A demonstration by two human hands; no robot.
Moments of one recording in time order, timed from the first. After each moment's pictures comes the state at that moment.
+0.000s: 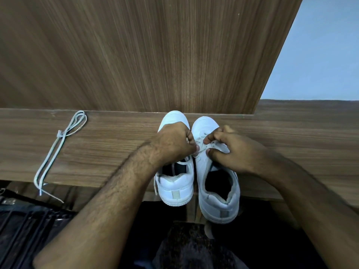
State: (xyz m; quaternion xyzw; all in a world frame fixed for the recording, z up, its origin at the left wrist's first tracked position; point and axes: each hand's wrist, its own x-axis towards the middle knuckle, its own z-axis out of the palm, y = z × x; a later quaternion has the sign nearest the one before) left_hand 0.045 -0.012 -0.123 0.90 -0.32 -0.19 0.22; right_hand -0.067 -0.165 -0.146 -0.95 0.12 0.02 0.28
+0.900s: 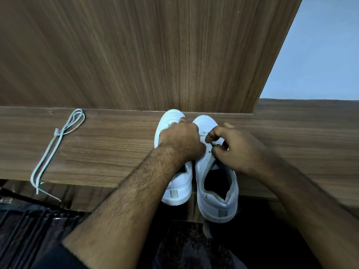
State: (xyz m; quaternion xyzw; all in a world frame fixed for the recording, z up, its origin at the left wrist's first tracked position) left_hand 0.037 -0.040 -0.135 0.93 -0.34 -0.09 0.06; right_hand -0.068 -0.160 -0.145 -0.95 0.14 -0.05 0.29
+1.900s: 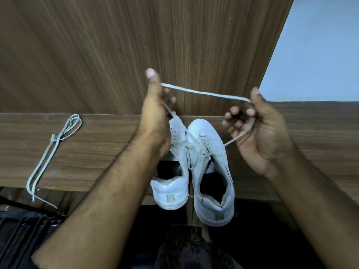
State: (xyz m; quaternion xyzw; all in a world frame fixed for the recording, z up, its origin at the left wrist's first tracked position) left_hand 0.042 -0.034 -0.089 0.53 -0.06 -0.19 0.83; right_hand -0.073 -0.165 -0.110 -0.42 0.15 -0.25 0.86
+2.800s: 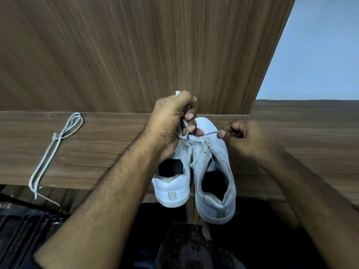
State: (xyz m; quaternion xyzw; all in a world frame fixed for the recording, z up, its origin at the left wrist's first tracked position) left_hand 0.035 -0.031 -0.092 0.57 -0.17 -0.28 0.75; right_hand -0.070 -0.190 -0.152 -0.87 0.22 -0.14 0.42
